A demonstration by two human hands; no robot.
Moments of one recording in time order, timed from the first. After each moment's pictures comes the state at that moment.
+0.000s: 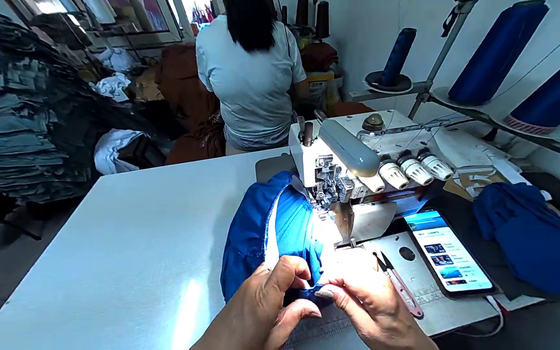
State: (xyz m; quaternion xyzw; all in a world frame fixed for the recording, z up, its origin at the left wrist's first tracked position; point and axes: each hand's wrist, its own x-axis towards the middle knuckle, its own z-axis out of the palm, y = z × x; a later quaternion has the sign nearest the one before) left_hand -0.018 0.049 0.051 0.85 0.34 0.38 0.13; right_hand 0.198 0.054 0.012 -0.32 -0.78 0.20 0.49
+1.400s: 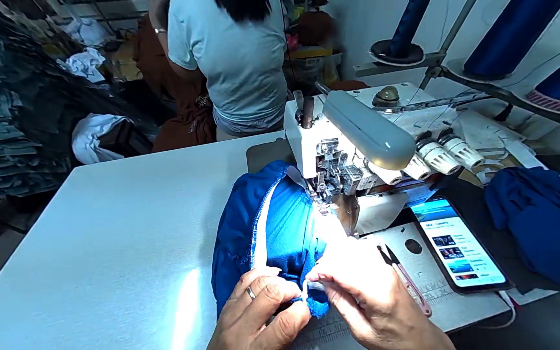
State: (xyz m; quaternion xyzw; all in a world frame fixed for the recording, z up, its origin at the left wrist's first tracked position) left_hand -0.022 0.041 0.018 0.83 0.33 0.44 0.03; right_hand 0.194 0.064 0.024 -0.34 -0.82 0.14 0.44
